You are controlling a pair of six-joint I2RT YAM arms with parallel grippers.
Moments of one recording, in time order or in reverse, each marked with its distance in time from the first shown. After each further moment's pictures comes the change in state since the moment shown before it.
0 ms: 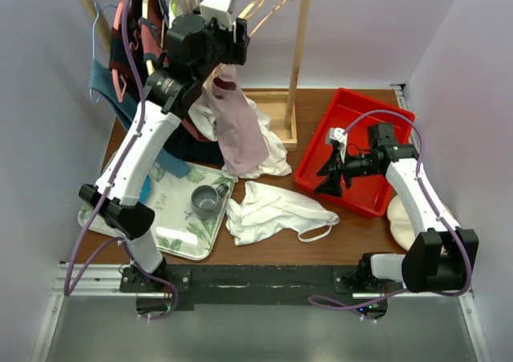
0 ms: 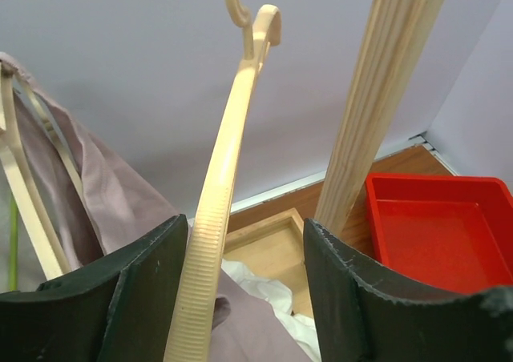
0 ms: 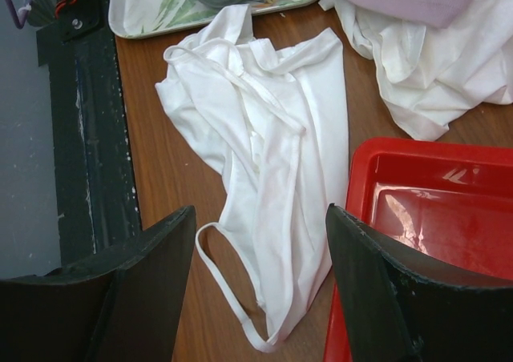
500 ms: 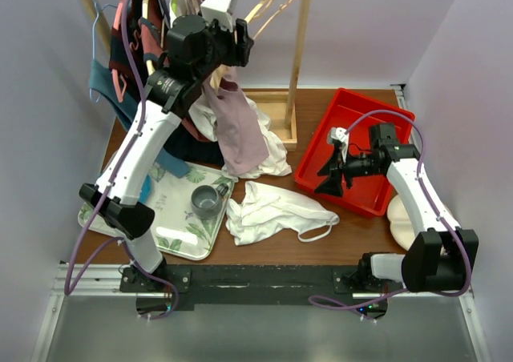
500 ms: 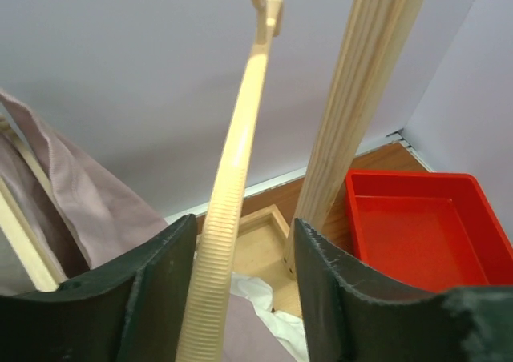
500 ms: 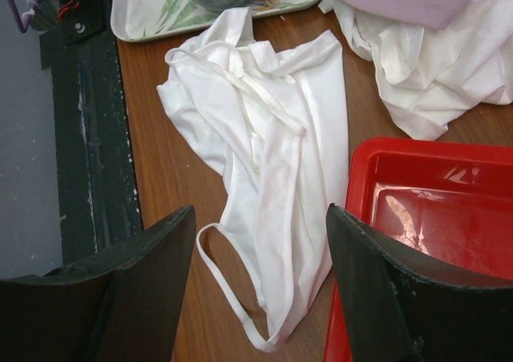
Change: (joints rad) left arm 0.004 0.002 -0.011 -0.002 0.076 -0.062; right arm -0.012 0.000 0.000 -0.008 -0.014 -0.008
